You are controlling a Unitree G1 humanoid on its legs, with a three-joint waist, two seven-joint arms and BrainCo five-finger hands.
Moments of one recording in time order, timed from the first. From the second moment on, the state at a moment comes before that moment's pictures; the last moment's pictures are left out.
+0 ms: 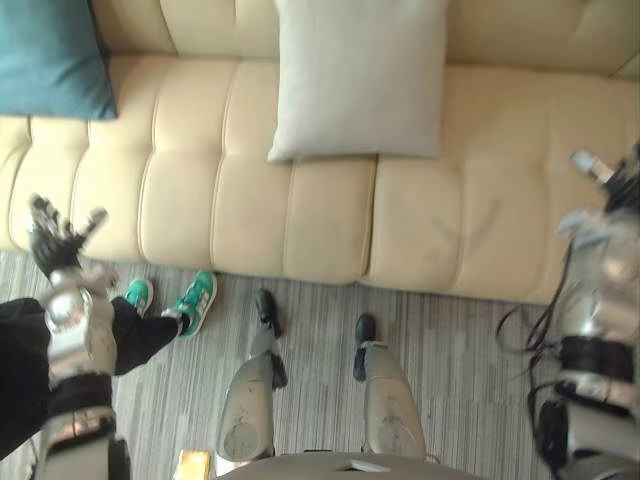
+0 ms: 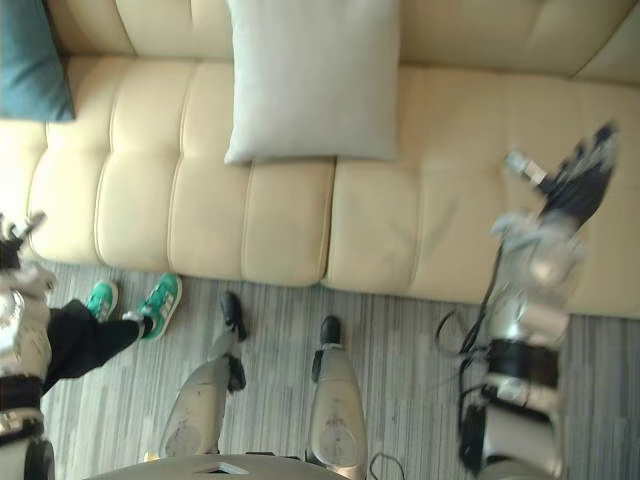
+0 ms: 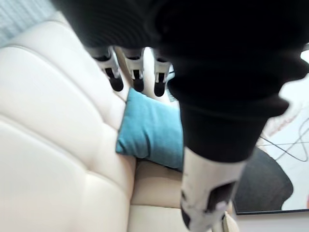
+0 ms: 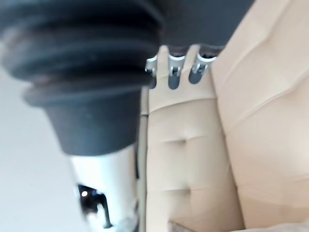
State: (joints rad) left arm -0.10 0.34 0.36 0.31 -0.48 -0.14 0.24; right arm -0.25 -0.45 -0.42 0.21 0.48 -0.13 -0.28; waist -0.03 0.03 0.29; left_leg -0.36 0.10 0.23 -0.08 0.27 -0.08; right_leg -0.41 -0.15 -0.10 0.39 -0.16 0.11
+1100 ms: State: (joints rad) left arm 0.16 -0.02 0.38 0.88 -0.15 -0.02 0.14; right arm 0.20 0.04 -0.23 0.68 0.15 -0.01 -0.11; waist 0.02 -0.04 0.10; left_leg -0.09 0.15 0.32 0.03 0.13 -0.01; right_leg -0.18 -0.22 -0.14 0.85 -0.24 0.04
